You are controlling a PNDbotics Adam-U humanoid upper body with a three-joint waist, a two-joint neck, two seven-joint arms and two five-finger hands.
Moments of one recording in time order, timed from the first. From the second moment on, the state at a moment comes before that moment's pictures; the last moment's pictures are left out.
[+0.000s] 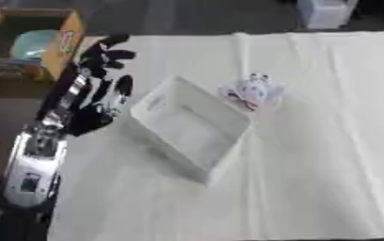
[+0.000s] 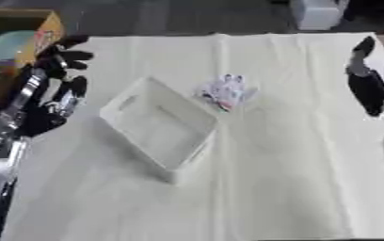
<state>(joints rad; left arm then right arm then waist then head) -0.26 0.26 0.05 -1.78 -0.42 -0.38 -0.21 -0.35 -0.37 -0.04 -1.83 1.20 0.30 0.06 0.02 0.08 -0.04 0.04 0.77</state>
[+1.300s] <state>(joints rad) -0.29 0.26 0.02 -1.75 -0.36 -0.41 -0.27 -0.77 -0.35 0.13 -1.38 1.24 0.00 0.34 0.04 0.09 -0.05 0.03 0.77</state>
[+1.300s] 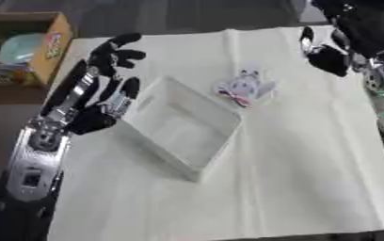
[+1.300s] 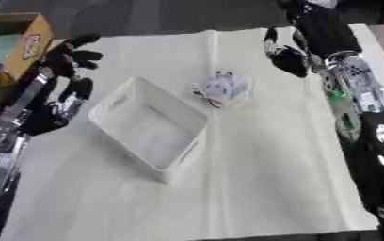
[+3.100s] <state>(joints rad) -0.28 0.25 0.00 -1.75 -0.36 -0.40 -0.32 -1.20 -0.34 0.21 -0.54 1.14 -0.45 0.48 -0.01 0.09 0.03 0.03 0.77</state>
